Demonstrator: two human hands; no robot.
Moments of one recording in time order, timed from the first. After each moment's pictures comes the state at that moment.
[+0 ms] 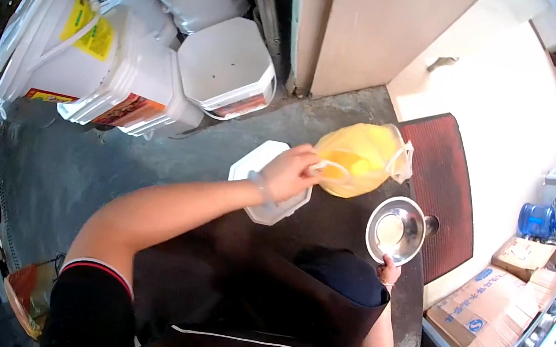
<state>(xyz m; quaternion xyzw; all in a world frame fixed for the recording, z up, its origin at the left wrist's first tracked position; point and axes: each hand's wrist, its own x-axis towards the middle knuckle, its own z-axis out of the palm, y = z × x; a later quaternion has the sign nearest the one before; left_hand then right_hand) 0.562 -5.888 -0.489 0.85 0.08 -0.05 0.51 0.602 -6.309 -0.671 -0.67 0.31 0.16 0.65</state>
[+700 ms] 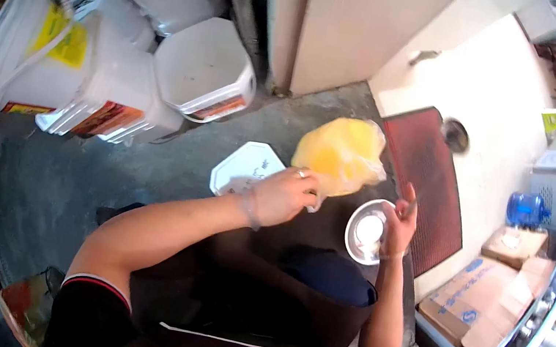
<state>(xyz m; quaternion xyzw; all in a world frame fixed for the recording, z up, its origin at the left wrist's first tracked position) 0.563 -5.913 -0.492 0.90 -0.22 0.11 0.36 0.672 -6.165 -0.514 -0.74 0.02 0.09 0.67</state>
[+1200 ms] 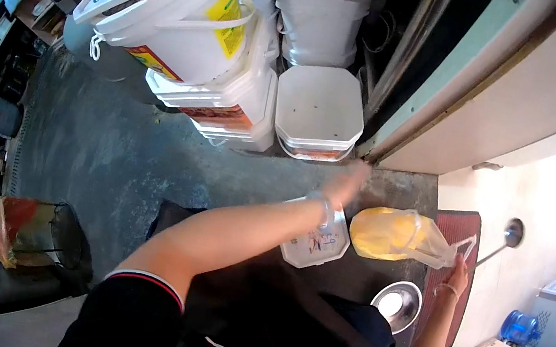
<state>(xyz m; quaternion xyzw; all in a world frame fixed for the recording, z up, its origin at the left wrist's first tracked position) 0.567 -5.821 -0.470 0.53 0.38 0.06 0.76 0.798 -6.157 -0.550 -0.72 0.13 0.13 0.67</state>
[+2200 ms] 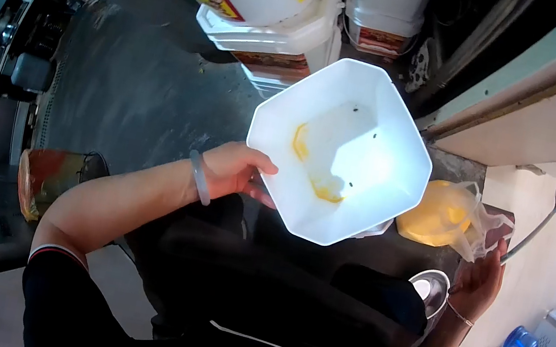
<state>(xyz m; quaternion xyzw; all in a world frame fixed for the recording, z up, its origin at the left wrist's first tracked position) 0.346 -5.771 -0.373 0.33 0.48 -0.04 0.81 0.650 -6.044 -0.394 -0.57 0.01 0.27 0.78</state>
